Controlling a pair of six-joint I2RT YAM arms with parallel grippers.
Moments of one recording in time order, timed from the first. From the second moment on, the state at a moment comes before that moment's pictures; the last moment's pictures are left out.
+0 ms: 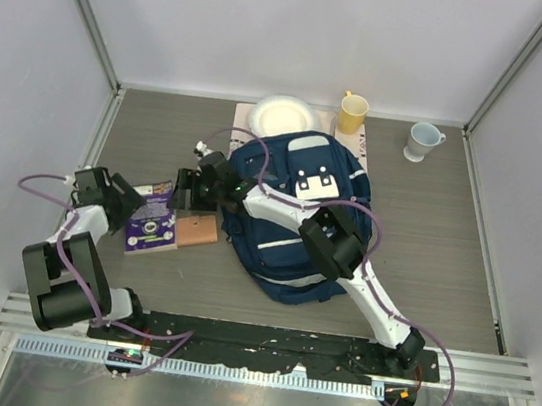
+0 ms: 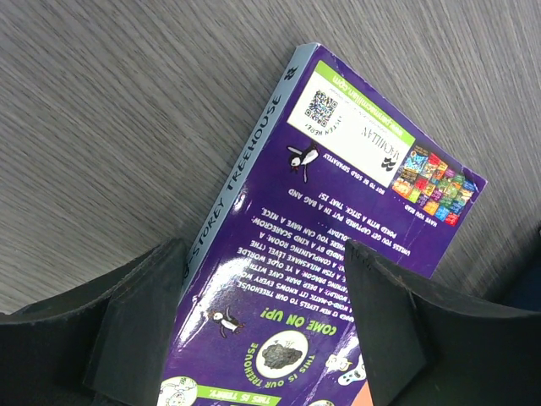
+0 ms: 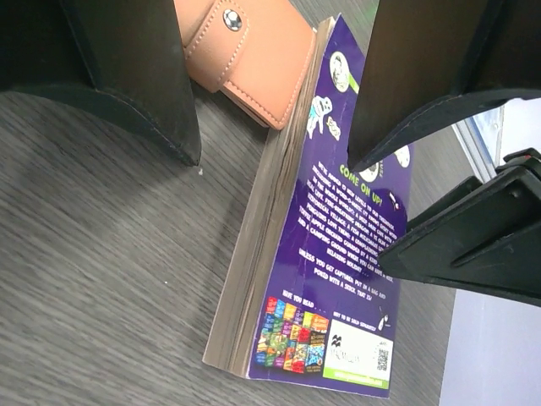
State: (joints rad) left arm 0.41 1.32 0.58 -0.16 0.13 -0.58; right arm 0.95 2.48 1.97 -0.10 -0.26 0.73
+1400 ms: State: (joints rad) left arm 0.41 1.25 0.54 -0.21 0.11 -0.60; right arm 0.98 2.55 1.99 0.08 -0.37 0.87
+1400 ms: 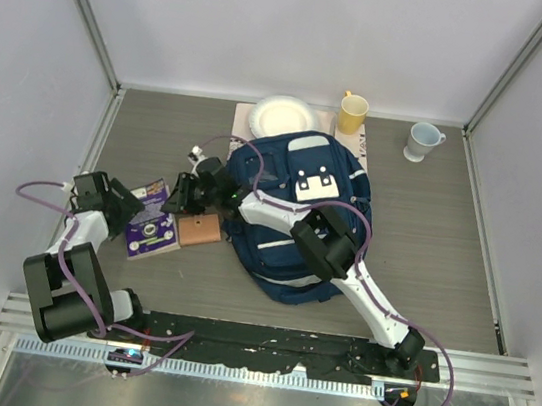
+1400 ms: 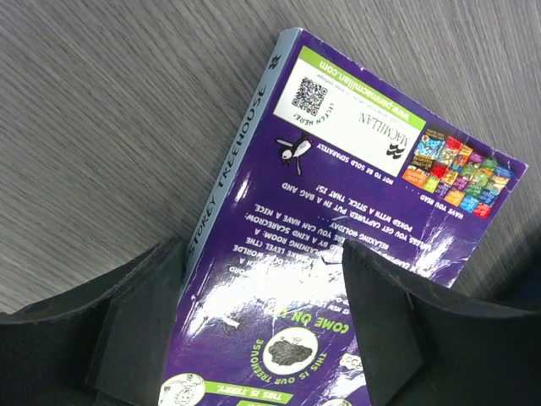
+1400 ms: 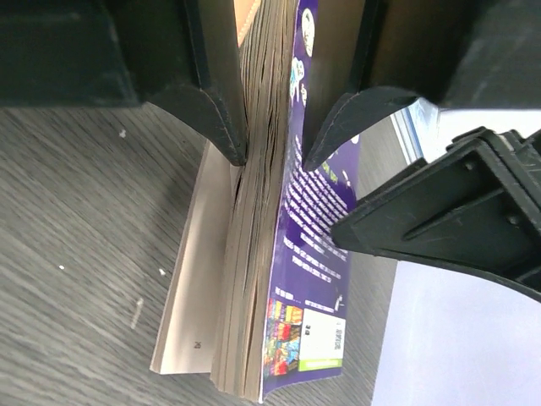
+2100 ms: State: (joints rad) left arm 0.42 1.21 0.54 -0.23 0.11 -0.61; right arm 0.98 2.55 1.96 0.11 -0.43 0.92
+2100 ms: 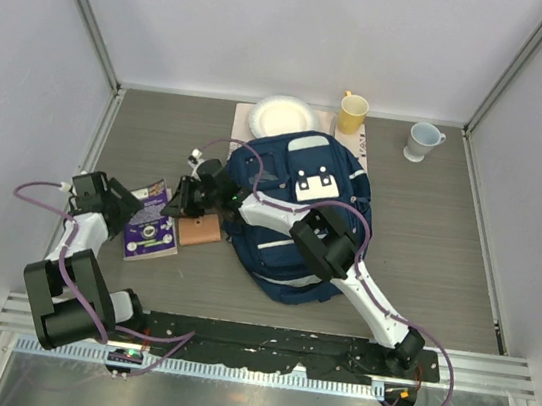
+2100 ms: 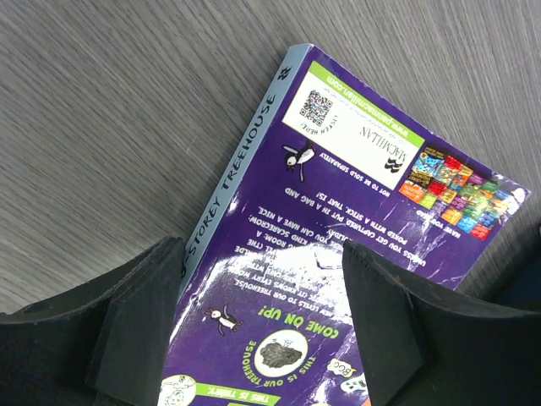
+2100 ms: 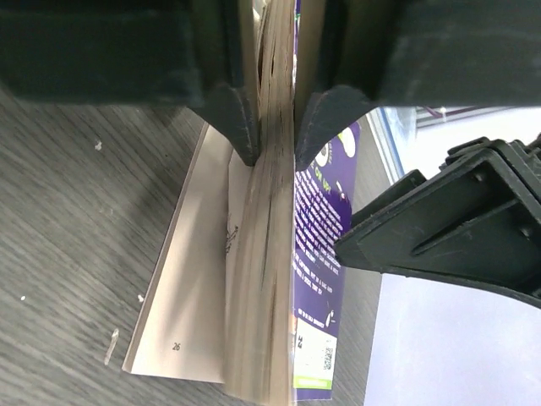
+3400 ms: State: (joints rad) left arm 0.40 0.81 1.02 -0.47 0.49 -0.62; right arm 0.85 1.65 1.03 0.63 -0.37 1.08
